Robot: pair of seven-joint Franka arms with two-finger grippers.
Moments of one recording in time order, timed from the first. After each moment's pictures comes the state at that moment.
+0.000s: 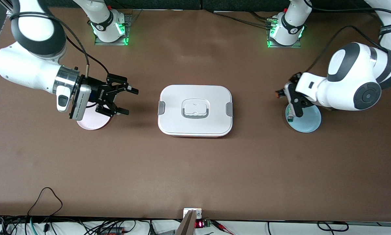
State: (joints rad) left arm 0.31 0.29 -0.49 -1.73 -0.03 1.53 1.05; right arm -0.03 0.13 0.28 -1.90 1.00 2.10 -0.73
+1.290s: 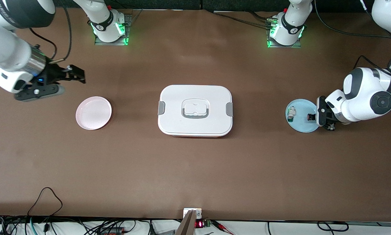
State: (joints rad) left arm 0.59 0.42 -0.49 -2.02 0.28 2.22 1.56; right arm -0.04 0.06 0.19 -1.66 -0.03 1.60 -0.05
